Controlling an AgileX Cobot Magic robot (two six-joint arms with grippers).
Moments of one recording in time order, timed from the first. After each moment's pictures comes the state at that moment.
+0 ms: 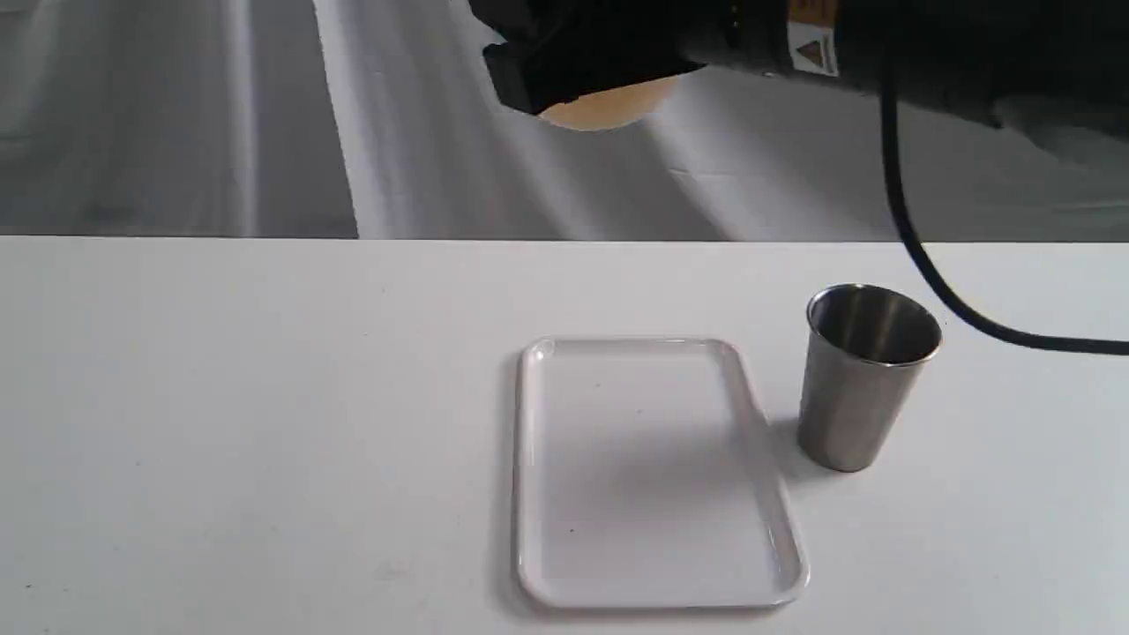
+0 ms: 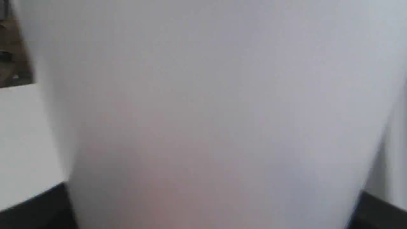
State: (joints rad) left arm 0.06 0.00 0.00 -0.02 0.29 0.04; right arm 0.50 1.46 -1.24 -0.94 -0.01 0.70
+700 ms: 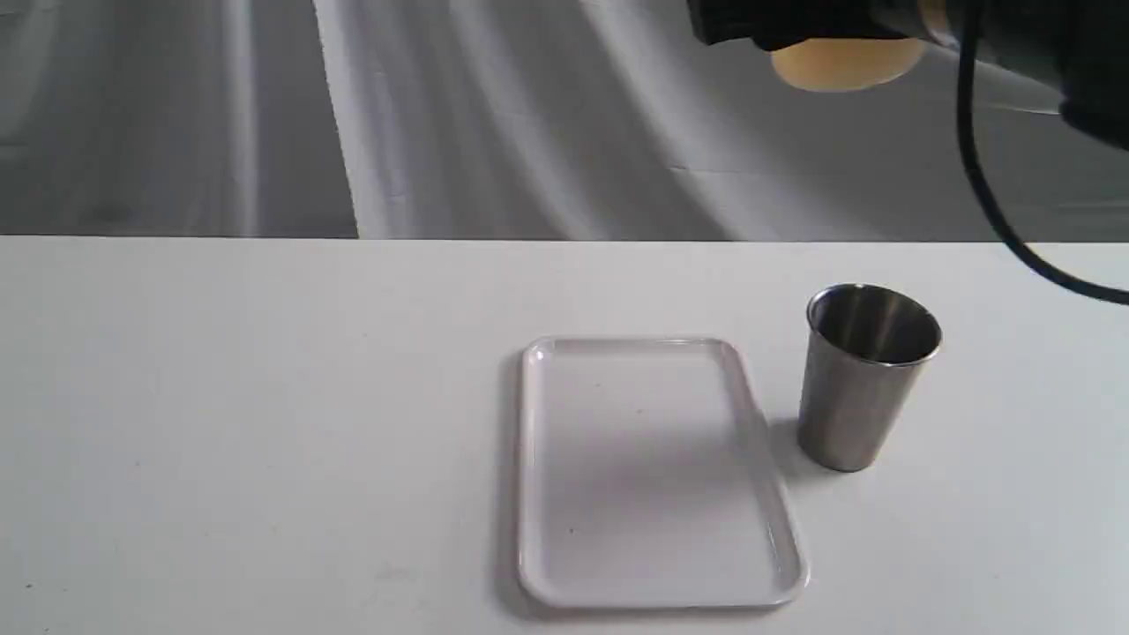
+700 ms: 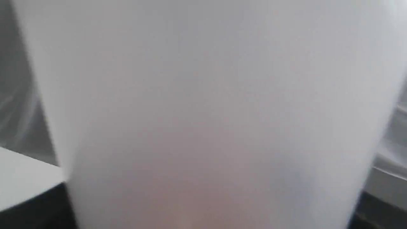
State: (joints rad) left arm 0.06 0.00 0.00 -0.02 0.29 0.04; right arm 0.45 1.44 -1.24 -1.47 0.52 1.26
